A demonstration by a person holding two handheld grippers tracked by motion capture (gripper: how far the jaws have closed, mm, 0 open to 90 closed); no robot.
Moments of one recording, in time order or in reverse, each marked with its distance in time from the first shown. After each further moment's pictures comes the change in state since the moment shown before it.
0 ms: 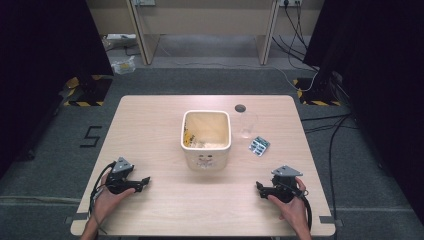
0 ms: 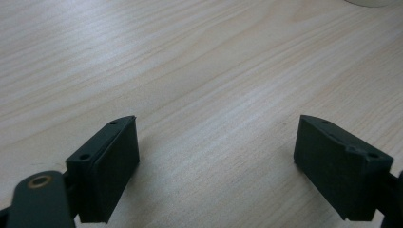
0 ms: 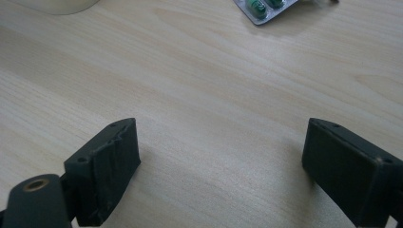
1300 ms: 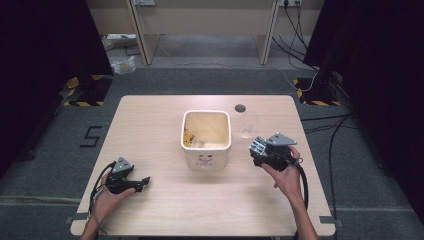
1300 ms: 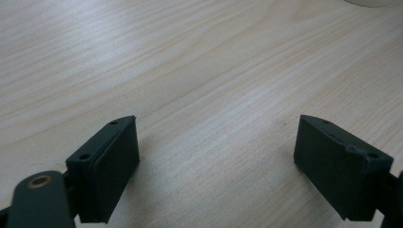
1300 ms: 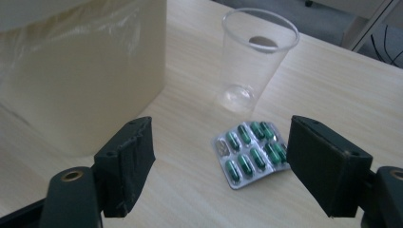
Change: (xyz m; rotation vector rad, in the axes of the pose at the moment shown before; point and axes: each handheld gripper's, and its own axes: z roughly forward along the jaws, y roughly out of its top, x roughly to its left) left arm 0.000 0.000 0.000 0.000 0.000 0.000; right arm -0.001 0.103 -0.008 -0.163 -0.007 -0.108
